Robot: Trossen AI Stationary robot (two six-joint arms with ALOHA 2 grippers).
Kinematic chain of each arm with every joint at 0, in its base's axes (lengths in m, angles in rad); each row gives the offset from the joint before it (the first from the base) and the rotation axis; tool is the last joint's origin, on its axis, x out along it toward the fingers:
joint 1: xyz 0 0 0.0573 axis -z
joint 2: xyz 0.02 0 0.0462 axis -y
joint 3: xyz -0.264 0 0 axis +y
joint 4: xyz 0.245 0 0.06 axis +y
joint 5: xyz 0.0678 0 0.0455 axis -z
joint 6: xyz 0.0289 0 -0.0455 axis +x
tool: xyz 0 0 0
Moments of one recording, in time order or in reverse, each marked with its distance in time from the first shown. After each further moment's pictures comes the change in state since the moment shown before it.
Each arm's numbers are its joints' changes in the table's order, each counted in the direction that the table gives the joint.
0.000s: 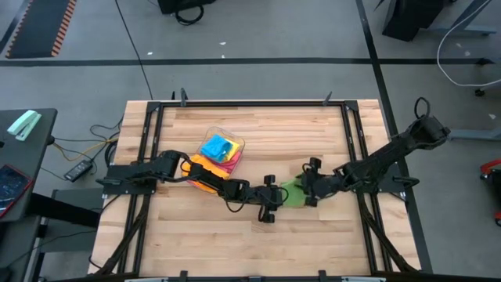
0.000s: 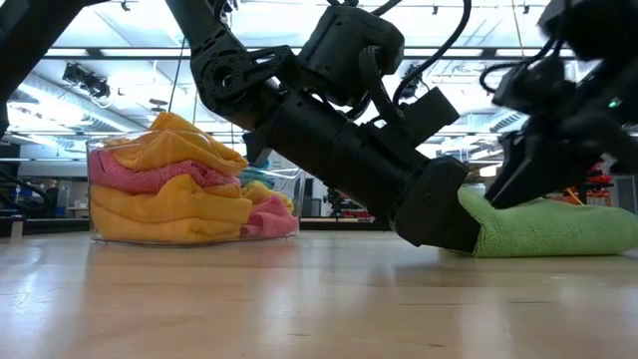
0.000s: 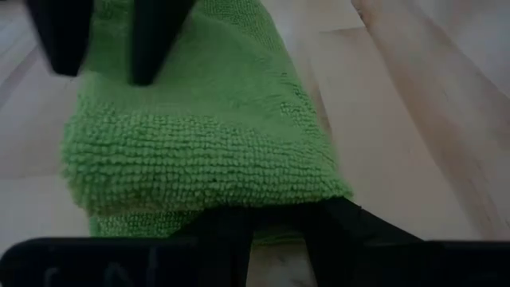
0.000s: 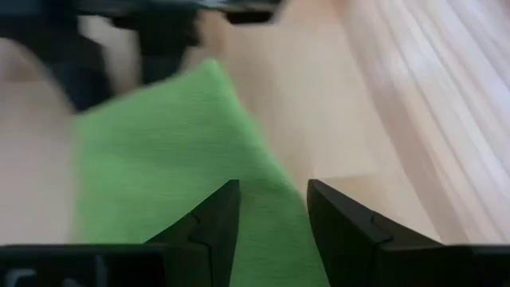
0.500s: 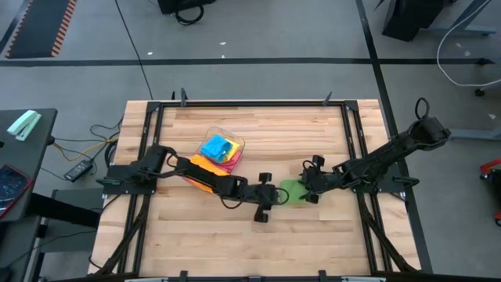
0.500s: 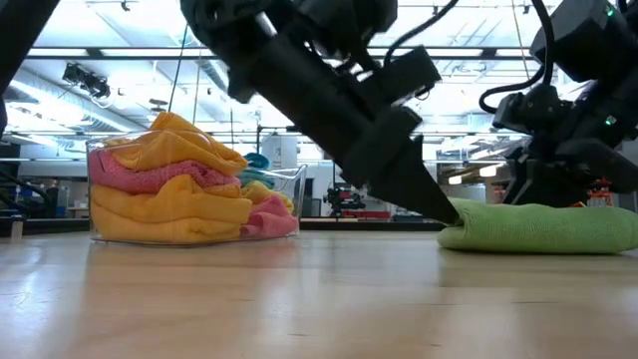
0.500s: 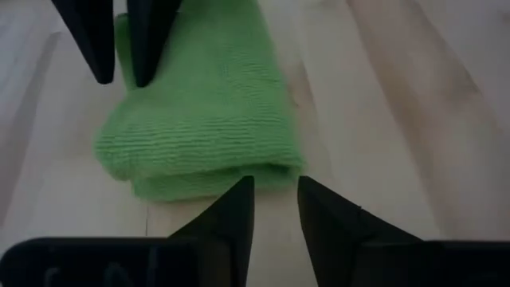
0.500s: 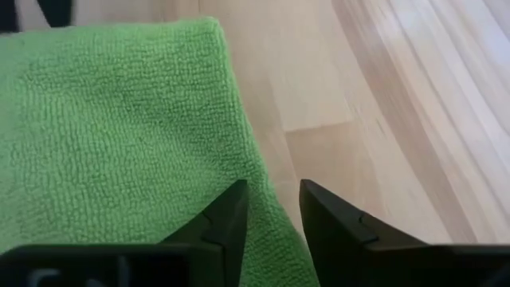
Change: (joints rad) left arm 0.012 0.155 0.003 0.288 0.002 0.056; right arm 0.072 -0.004 0.031 0.061 -0.030 0.049
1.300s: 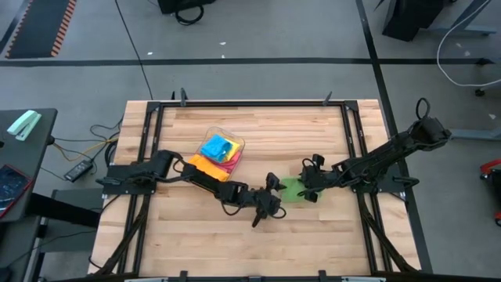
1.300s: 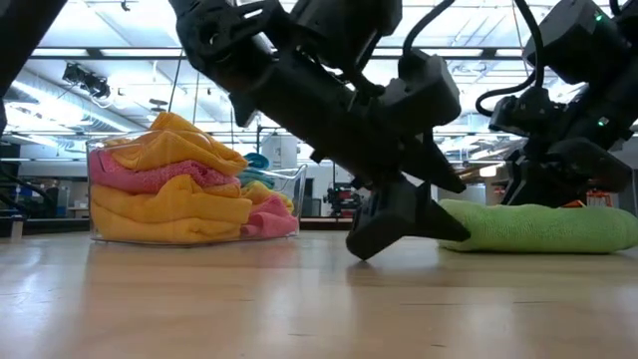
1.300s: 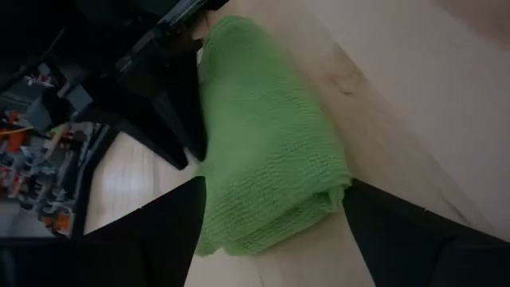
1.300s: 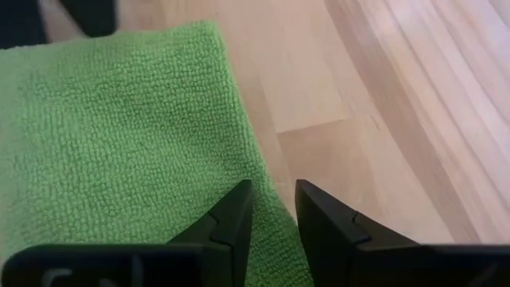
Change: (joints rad) left arm 0.030 -0.078 -0.005 -0.191 -0.259 0.622; right arm 0.033 0.000 0.000 -0.005 -0.019 0.014
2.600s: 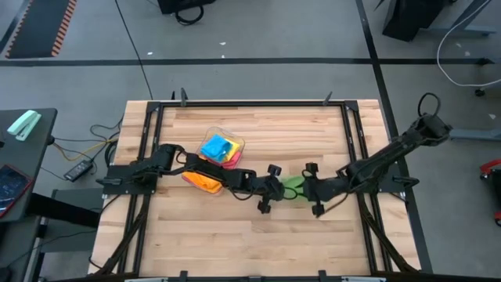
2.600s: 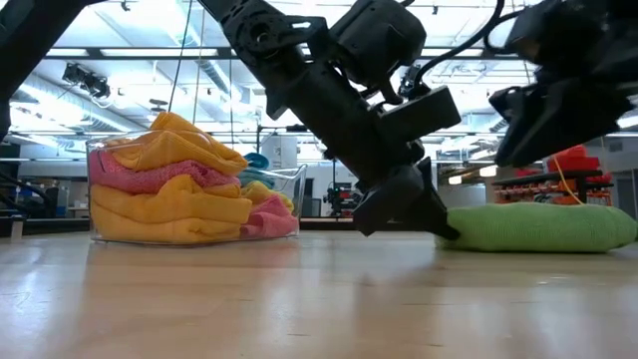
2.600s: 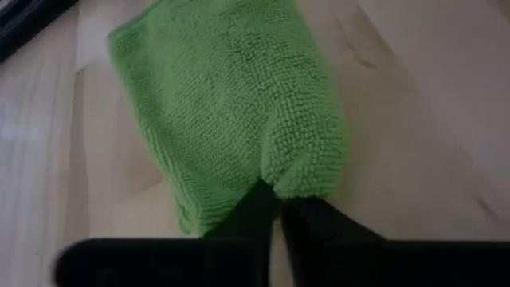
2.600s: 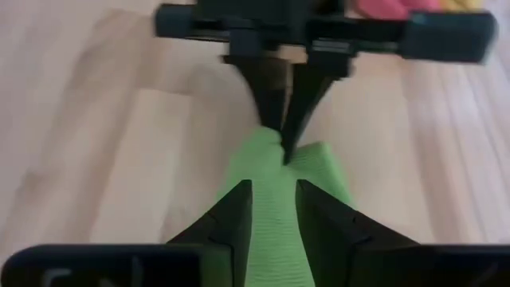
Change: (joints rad) left arm -0.108 -0.007 -0.126 0.298 0.239 -0.269; right arm -0.157 0.075 -0.167 0.128 -0.064 -0.219
